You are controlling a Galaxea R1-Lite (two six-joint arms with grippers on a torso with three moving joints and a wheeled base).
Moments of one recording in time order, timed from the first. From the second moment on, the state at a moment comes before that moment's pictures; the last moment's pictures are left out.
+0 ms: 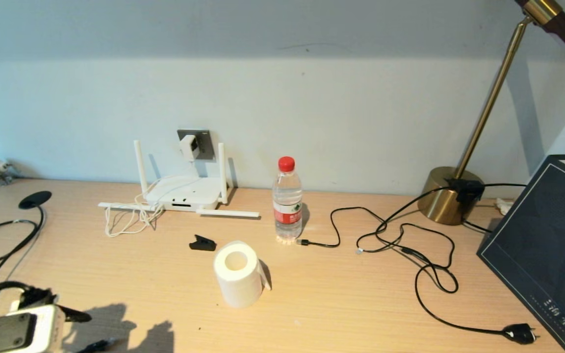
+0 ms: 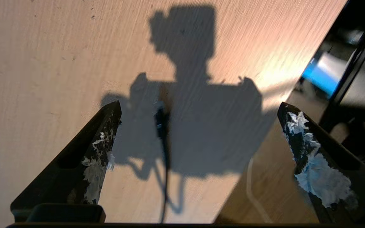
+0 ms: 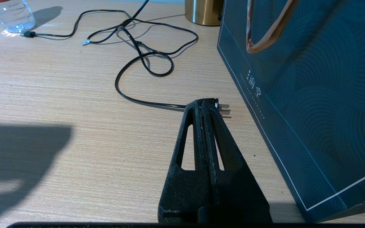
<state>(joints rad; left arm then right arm) 0.29 1.24 -0.69 0.60 -0.44 1.48 0.00 0.00 -0.03 0.07 0.00 0.00</state>
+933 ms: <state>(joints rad) 0.33 1.72 -0.97 0.61 -0.30 1.93 0.00 0.00 -0.03 0.07 0.00 0.00</state>
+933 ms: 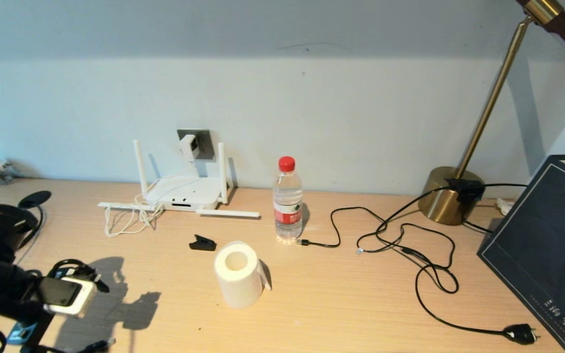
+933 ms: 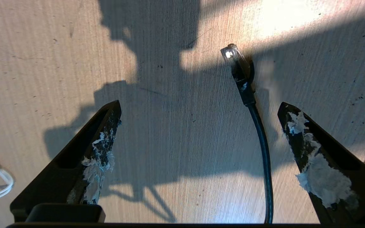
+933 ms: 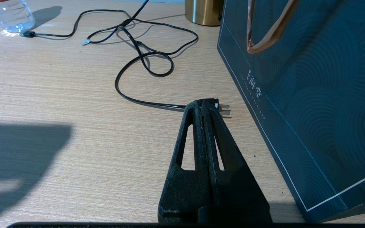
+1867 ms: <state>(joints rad) 0.32 1.88 -1.00 0.60 -0.30 1.90 0.00 0.00 -0.03 0.07 0.00 0.00</state>
